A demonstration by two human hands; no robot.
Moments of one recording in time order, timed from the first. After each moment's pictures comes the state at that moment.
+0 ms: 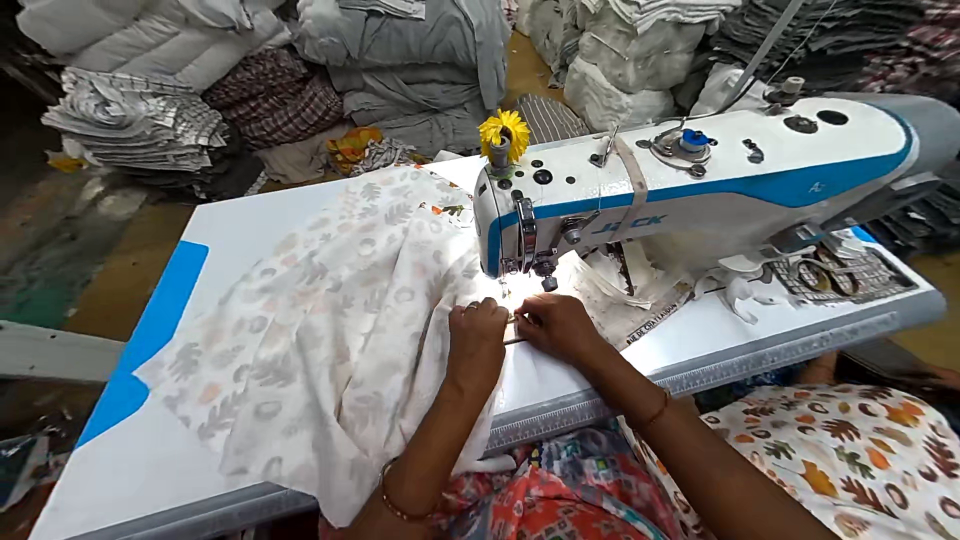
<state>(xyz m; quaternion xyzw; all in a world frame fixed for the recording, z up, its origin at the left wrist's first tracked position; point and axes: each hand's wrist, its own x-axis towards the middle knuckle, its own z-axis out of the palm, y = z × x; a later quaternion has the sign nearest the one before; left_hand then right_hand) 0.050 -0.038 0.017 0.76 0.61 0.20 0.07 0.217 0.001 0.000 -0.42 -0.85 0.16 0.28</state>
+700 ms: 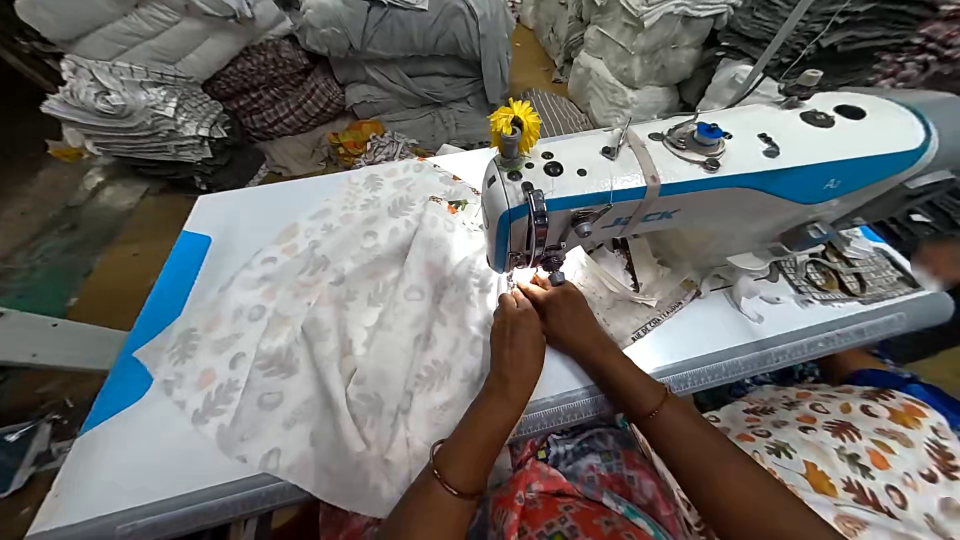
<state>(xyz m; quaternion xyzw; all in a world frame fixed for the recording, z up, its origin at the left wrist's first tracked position) 0.106 -0.037 0.039 0.64 0.72 0.13 0.22 0.208 0.005 -0.001 -0.48 -0.84 0.11 0.21</state>
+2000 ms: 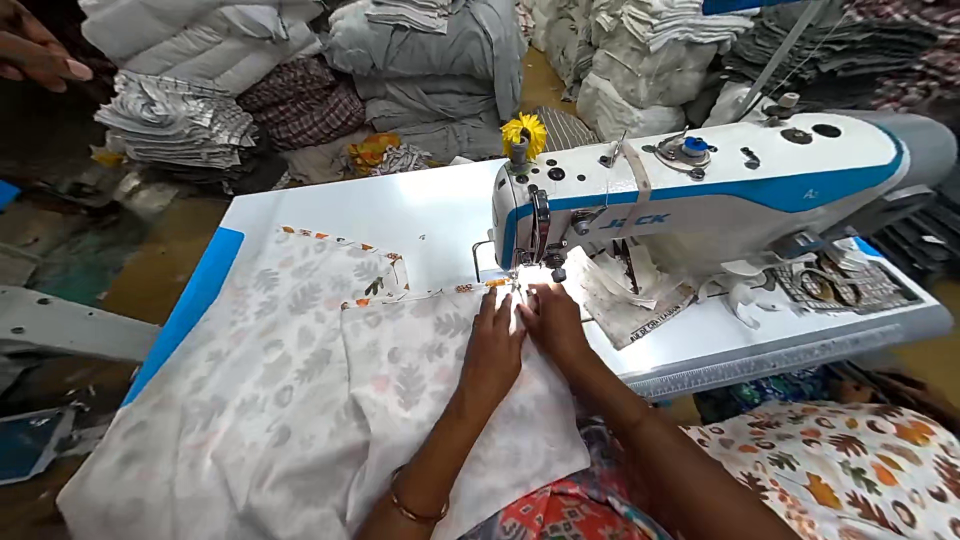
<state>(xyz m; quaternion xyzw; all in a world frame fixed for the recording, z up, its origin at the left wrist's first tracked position) 0.052 -0.068 0.009 0.71 0.63 0.26 0.19 0.185 -0.027 0.026 -0.59 -0.73 0.23 0.26</state>
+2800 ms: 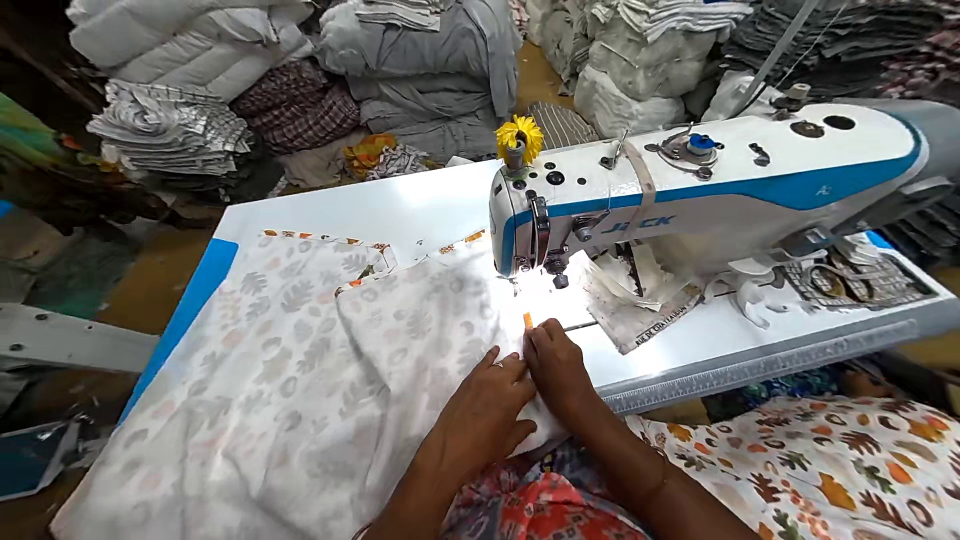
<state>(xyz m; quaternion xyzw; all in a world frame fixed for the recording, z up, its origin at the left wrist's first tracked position) 0.029 -0.103 0.056 0.87 0.44 0.06 0.23 0.175 -0.066 -0.010 -0.54 -0.77 0.08 0.33</state>
